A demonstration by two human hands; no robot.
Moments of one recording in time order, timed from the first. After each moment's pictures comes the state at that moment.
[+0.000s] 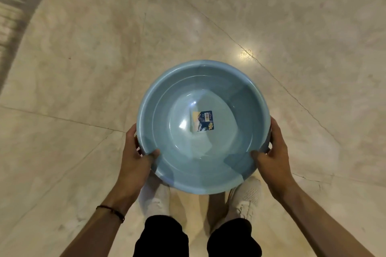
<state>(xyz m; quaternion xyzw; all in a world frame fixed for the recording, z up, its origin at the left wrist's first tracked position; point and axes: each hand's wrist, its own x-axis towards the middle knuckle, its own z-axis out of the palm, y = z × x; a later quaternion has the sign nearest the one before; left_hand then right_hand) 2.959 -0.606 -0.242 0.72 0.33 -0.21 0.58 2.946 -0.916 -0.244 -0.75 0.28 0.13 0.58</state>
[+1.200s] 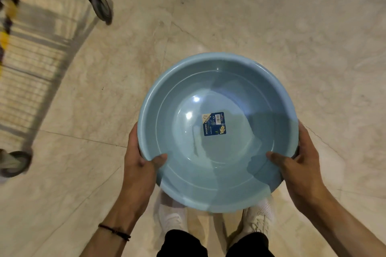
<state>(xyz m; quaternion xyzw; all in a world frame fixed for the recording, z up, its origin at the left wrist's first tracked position) 3.001 -0.590 -0.134 0.71 0.25 -0.14 0.64 2.979 -0.904 -0.149 -0.69 0.30 0.06 0.65</state>
